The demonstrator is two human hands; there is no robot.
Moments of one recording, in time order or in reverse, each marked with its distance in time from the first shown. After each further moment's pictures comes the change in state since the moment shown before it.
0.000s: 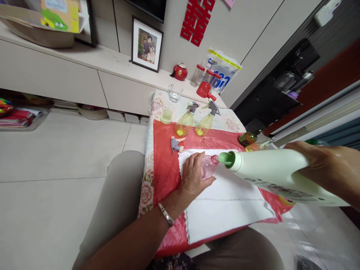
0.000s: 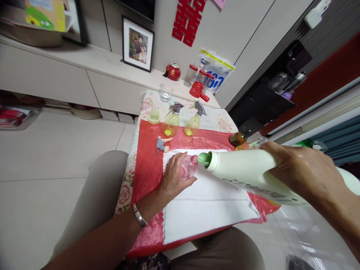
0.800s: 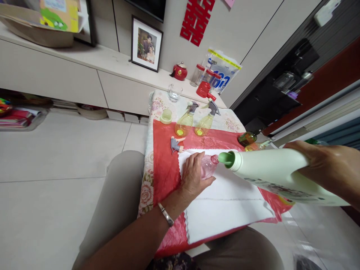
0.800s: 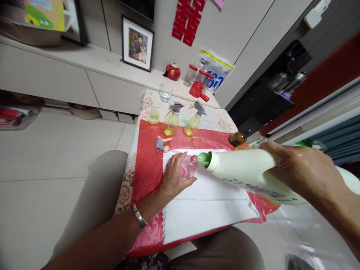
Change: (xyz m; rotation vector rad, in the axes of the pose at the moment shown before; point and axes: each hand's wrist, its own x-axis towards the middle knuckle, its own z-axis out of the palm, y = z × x) left_hand -0.001 -0.002 0.001 0.006 0.008 0.013; right_hand 0.001 0.002 0.001 -0.012 -0.020 -0.004
